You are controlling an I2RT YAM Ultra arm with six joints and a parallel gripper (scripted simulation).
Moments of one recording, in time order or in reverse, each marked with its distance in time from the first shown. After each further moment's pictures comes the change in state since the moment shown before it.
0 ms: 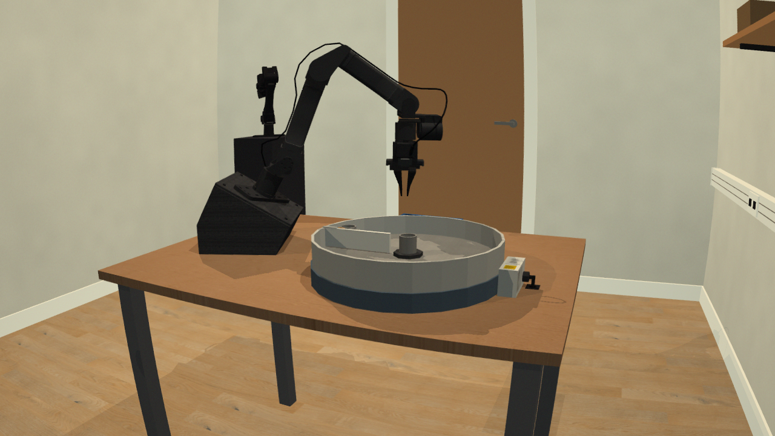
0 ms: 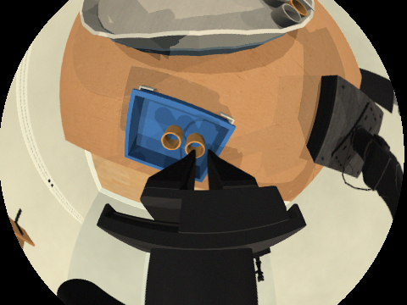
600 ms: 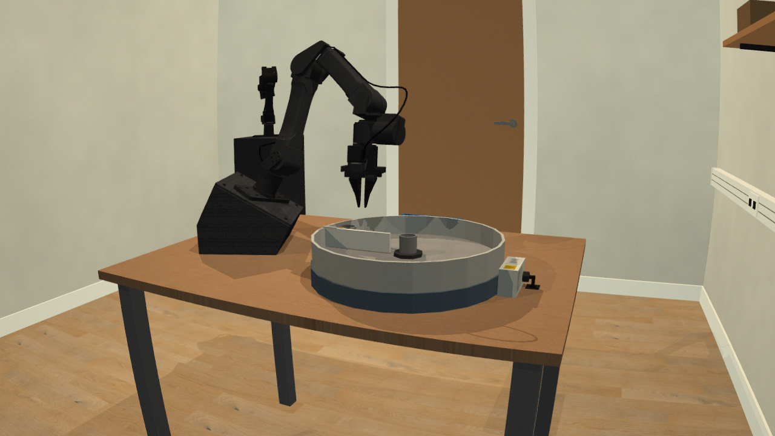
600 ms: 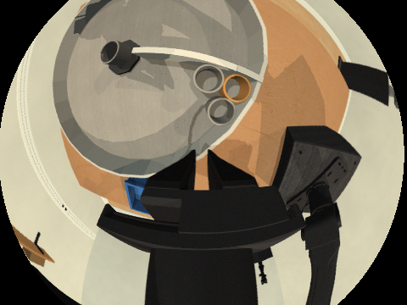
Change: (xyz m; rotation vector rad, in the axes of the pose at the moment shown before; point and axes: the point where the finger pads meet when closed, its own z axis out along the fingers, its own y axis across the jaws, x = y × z) arm -0.188 -0.102 0.001 0.023 -0.055 0.090
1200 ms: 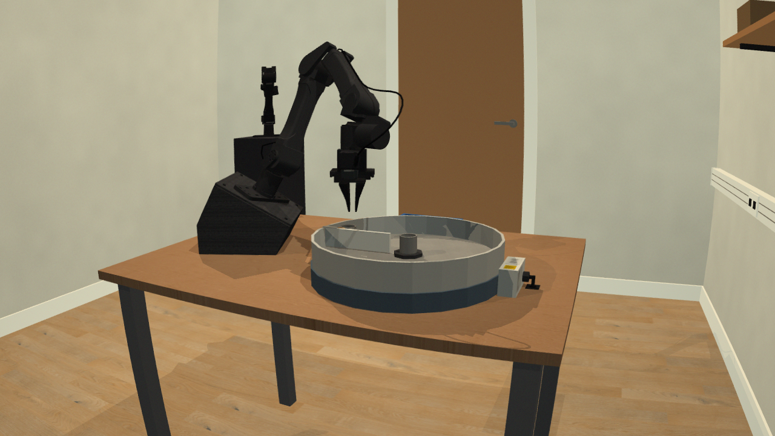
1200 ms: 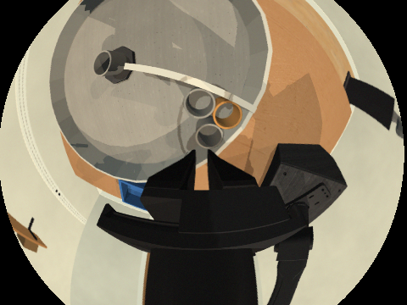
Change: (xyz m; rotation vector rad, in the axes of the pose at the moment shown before) arm -0.035 -0.017 0.007 -0.027 0.074 -0.109
